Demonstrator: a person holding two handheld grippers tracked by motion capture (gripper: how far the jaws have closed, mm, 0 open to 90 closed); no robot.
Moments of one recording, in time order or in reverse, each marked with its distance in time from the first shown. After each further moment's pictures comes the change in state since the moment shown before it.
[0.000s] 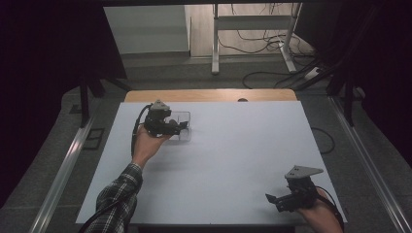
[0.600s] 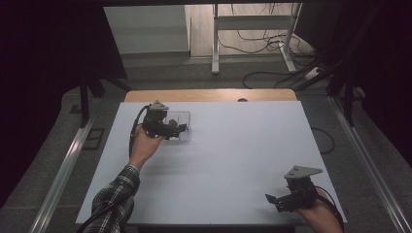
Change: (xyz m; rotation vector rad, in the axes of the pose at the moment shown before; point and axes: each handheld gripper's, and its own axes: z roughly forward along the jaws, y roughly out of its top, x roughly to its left) left arm -0.004 -0.001 -0.008 0.026 0.013 -0.001; right arm 0.000 0.000 0.001 0.005 -0.003 -0.005
